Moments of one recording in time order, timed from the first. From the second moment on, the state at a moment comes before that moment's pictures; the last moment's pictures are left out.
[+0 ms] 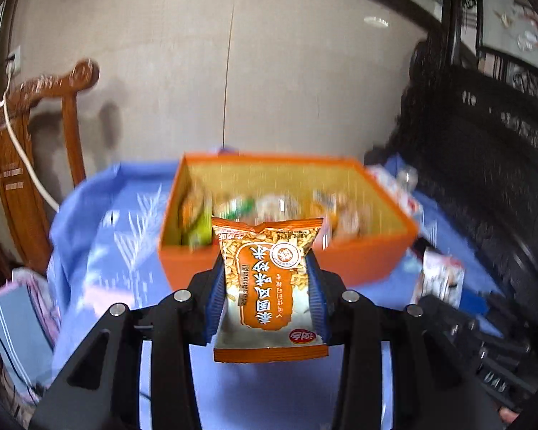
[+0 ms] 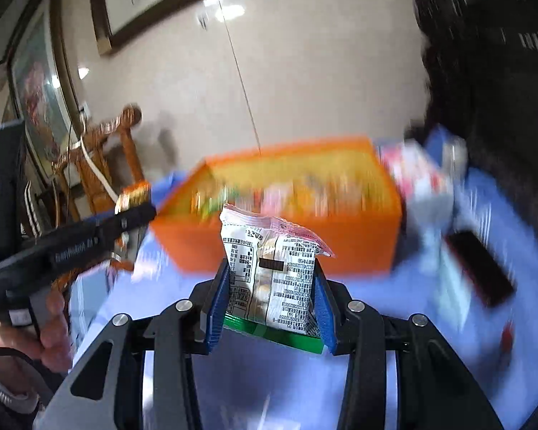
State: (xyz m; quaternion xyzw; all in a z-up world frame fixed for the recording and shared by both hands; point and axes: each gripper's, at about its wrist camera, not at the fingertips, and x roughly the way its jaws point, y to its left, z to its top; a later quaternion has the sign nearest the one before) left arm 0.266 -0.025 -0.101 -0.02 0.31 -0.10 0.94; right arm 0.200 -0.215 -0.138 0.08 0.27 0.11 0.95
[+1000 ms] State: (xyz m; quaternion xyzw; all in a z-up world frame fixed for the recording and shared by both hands) left arm 0.286 0.003 -0.081 0.00 0.34 0.04 0.94; right arm 0.228 -0.208 -0.102 0.04 0.28 0.03 0.96
